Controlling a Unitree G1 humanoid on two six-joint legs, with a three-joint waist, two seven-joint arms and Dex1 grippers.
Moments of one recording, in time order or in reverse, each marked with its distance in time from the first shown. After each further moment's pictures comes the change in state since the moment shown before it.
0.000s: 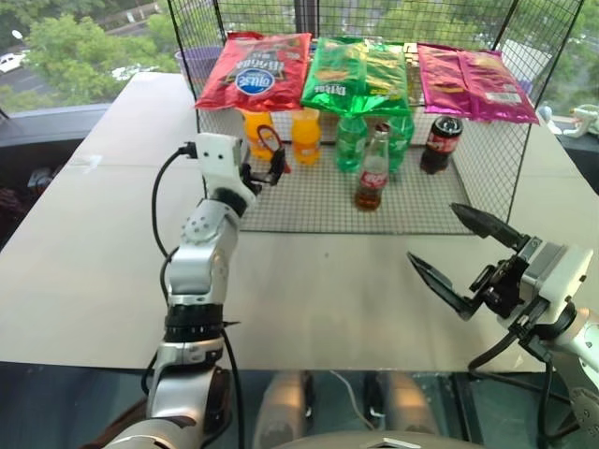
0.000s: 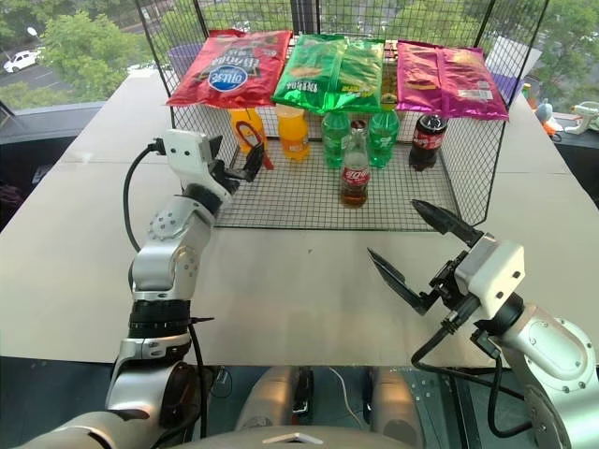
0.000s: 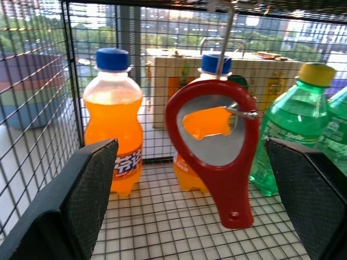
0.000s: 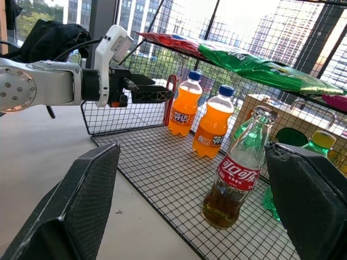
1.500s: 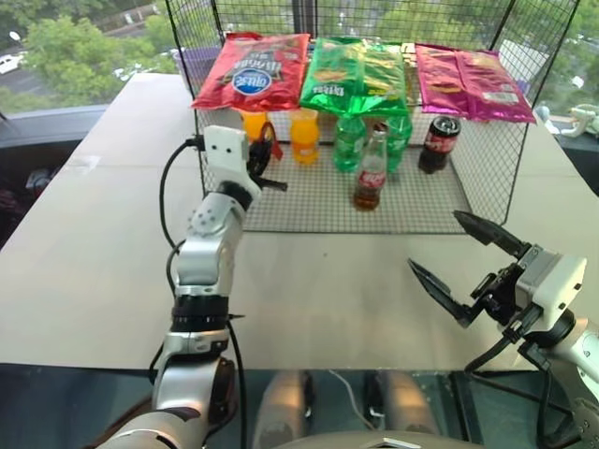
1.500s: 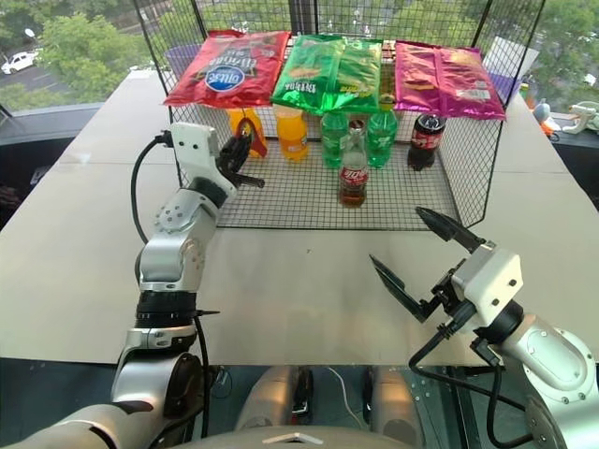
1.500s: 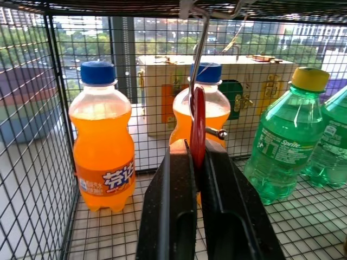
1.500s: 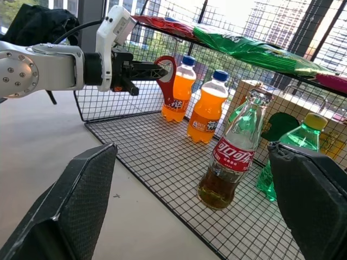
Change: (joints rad) left arm -0.052 0.008 -0.005 0.067 0.046 -0.043 -0.058; right arm 0.057 0.013 0.003 -0.017 -0.046 0.000 -0.018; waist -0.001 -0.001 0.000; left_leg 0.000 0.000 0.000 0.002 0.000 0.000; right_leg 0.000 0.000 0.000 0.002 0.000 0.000
